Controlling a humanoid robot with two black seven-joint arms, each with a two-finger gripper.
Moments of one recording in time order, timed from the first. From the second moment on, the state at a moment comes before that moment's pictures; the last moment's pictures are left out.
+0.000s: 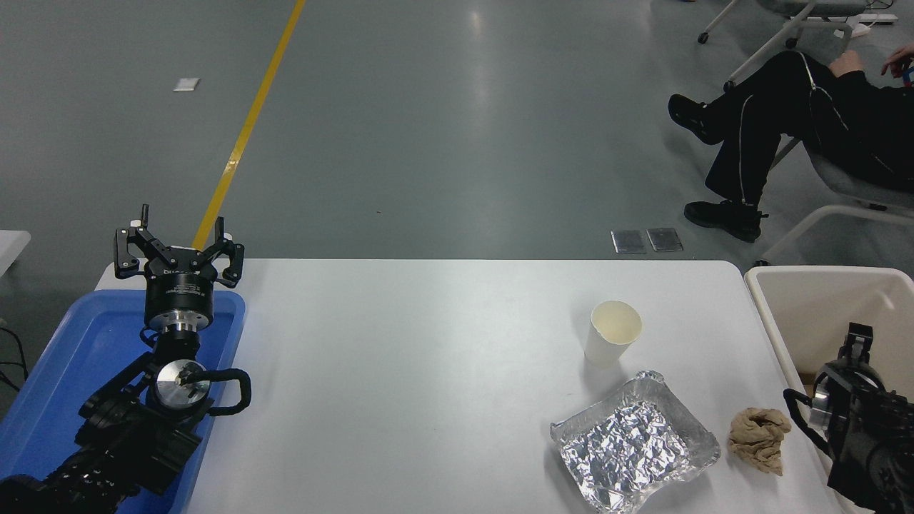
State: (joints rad) left arm -0.59 0.15 -1.05 -0.42 -0.11 -0.58 -0.59; right arm 0.65 -0.22 -0.06 0.02 0.38 -0.30 0.04
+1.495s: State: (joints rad) left arm -0.59 0.15 -1.05 -0.42 -0.11 -0.58 -0.59; right arm 0.81 -0.56 -0.27 0.54 0.22 -0.26 0.08
